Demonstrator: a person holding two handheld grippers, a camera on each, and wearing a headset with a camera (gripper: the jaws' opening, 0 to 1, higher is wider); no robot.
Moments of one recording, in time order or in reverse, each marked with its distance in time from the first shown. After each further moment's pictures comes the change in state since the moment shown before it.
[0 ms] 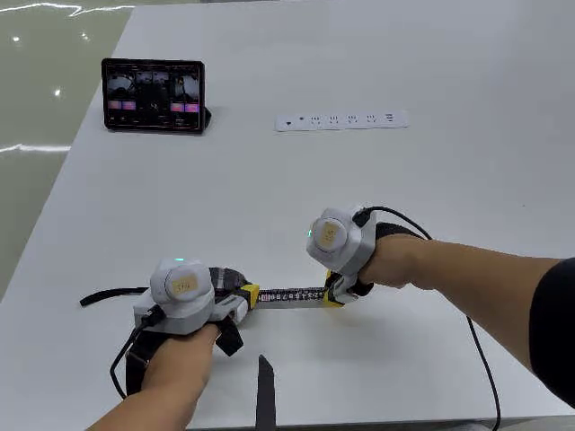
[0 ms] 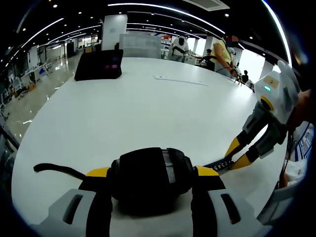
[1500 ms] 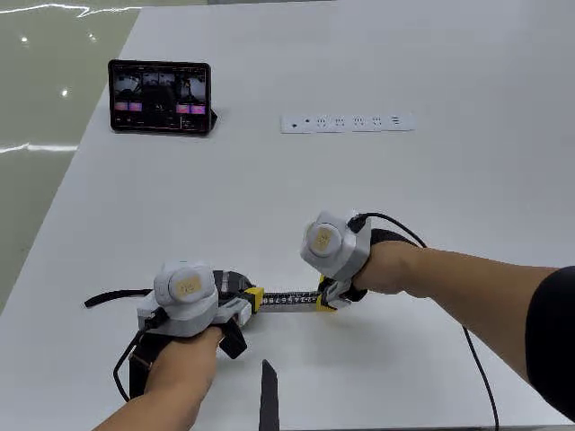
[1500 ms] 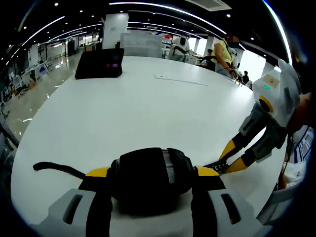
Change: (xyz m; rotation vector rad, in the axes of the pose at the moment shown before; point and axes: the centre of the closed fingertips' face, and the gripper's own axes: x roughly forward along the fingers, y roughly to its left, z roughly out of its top) left arm 0.000 0.001 0.000 -0.014 0.008 -0.001; right arm 0.007 0.003 0.019 -0.008 -0.032 0.006
